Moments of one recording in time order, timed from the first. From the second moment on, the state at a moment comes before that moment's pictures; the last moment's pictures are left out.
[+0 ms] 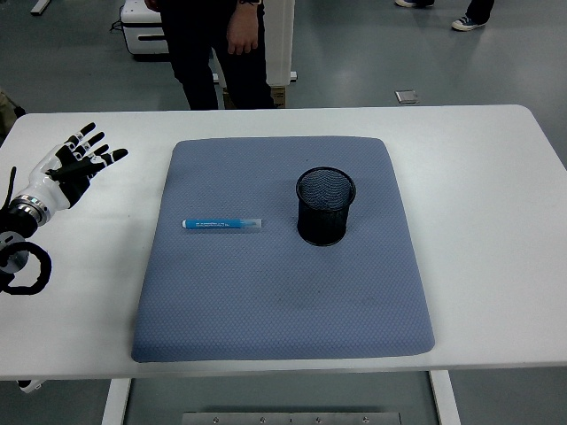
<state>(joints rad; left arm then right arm) -0.76 0.52 -0.50 -0.75 -0.03 -0.10 -0.24 0.01 0.00 0.21 0.21 -0.12 0.05 0.14</state>
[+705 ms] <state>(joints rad) -0.76 0.52 -0.50 -0.75 -0.03 -0.20 -0.24 0.01 0.00 0.21 0.21 -0.12 0.05 0.14</state>
